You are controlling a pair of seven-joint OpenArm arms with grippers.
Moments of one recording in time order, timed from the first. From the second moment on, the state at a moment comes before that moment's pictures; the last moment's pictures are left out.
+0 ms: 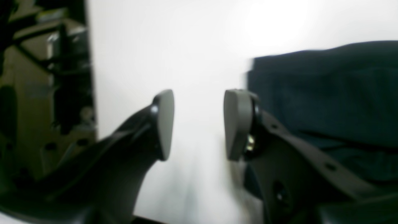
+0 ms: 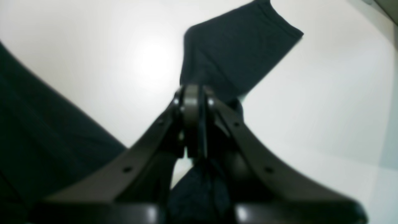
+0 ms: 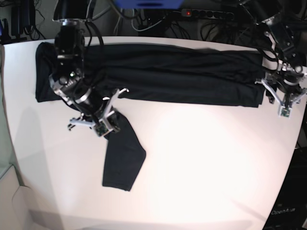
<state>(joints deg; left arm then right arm) 4.0 -8.2 -38.3 93.6 14.2 -39.4 35.2 -5.3 -1.4 5.0 102.8 -9.8 38.7 -28.9</state>
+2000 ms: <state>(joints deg) 5.9 -7.7 -38.0 93.7 13.7 -39.8 35.1 3.2 -3.5 13.2 80.7 -10.9 38.8 -31.3</state>
